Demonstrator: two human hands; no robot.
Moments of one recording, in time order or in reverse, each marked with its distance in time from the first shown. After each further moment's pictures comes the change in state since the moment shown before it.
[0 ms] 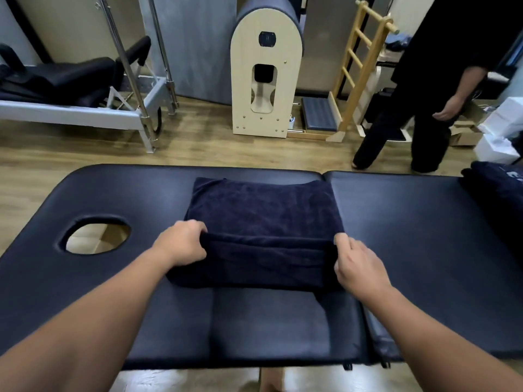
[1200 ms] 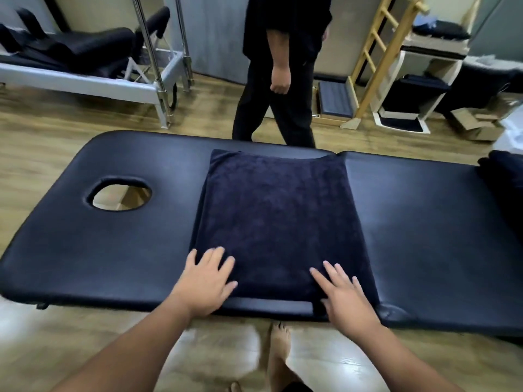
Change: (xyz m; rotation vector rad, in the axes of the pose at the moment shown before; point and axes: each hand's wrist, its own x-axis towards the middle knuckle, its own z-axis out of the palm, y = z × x) left_hand -0.112 -0.020 0.151 0.399 0.145 0.294; right_hand -0.119 -0.058 0.035 0.095 -0.574 -0.013
